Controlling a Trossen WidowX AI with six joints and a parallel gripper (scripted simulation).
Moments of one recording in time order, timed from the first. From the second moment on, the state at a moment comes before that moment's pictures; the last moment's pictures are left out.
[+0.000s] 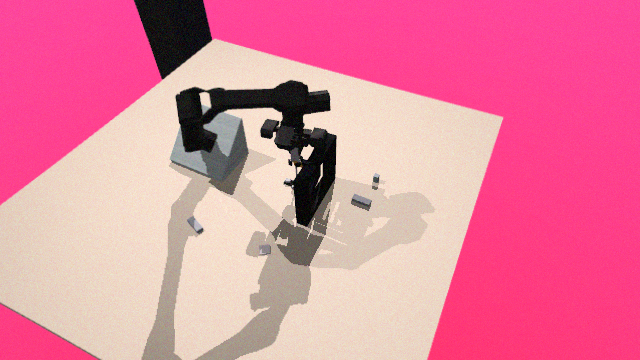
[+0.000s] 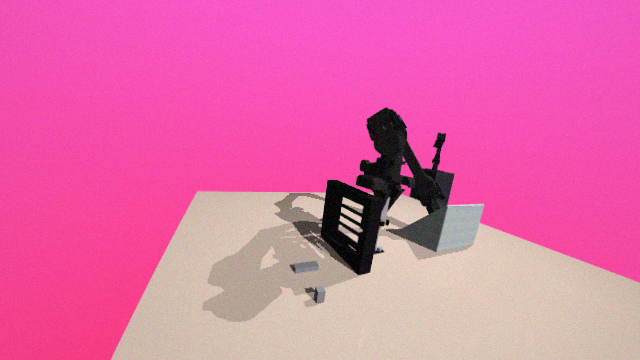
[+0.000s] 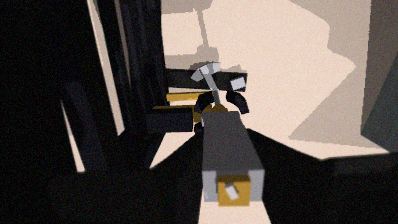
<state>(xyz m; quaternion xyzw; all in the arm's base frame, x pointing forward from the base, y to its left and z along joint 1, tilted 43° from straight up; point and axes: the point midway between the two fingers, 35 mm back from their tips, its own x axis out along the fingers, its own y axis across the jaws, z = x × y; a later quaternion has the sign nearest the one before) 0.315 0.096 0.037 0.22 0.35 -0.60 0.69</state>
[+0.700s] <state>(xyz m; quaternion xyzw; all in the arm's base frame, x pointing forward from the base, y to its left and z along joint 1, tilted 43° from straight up) 0.281 0.074 0.054 0.07 0.47 -0.51 0.72</state>
